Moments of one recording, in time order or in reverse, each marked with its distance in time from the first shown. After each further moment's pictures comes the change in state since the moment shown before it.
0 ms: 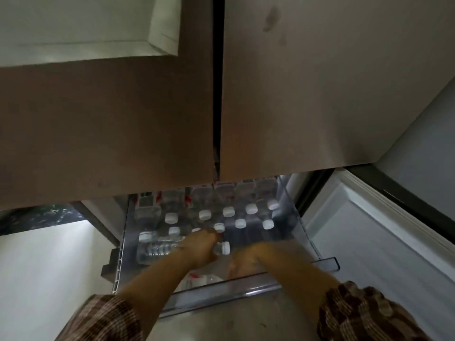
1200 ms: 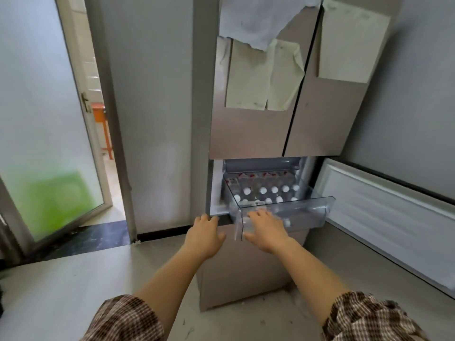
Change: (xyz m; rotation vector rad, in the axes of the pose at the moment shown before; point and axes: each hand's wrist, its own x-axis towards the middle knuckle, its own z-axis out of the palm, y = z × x) left_hand -0.446 -0.148 0.033 -0.077 0.502 -0.045; right_hand -0.205 -0.358 0.241 -0.084 1.015 0.180
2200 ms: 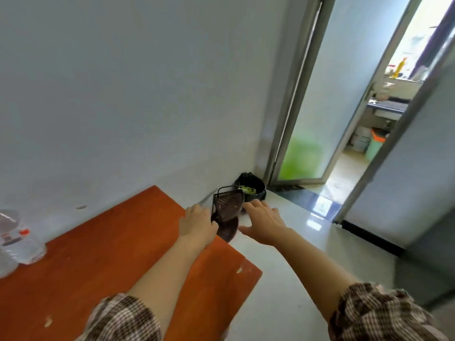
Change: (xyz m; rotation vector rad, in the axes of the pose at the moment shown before) left_hand -0.623 -0.435 -0.152 0.074 0.247 -1.084; right_hand -0.329 -0.654 0.142 -0.043 -0.138 -1.054
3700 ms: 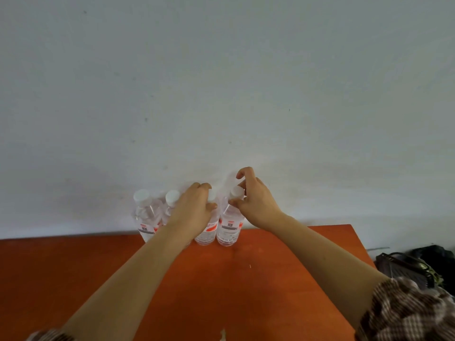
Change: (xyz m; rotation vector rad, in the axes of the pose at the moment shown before) left_hand -0.023 -0.487 -0.104 -0.270 0.385 -0.612; right_hand 0.213 -0.530 0.084 0.541 -0.213 -0.723
